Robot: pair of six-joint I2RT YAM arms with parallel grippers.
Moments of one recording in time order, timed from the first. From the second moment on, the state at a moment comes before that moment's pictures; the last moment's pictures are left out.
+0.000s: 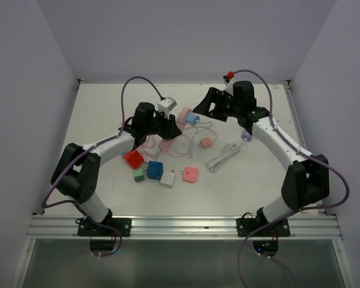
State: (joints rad) left arm -0.47 1.65 1.01 0.14 0.46 -0.14; right arm 0.33 1.54 1.27 -0.24 -0.40 0.61
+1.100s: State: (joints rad) left arm -0.48 1.60 1.00 0.14 0.43 -0.14; right arm 0.37 1.62 1.26 -0.20 -0.47 0.68
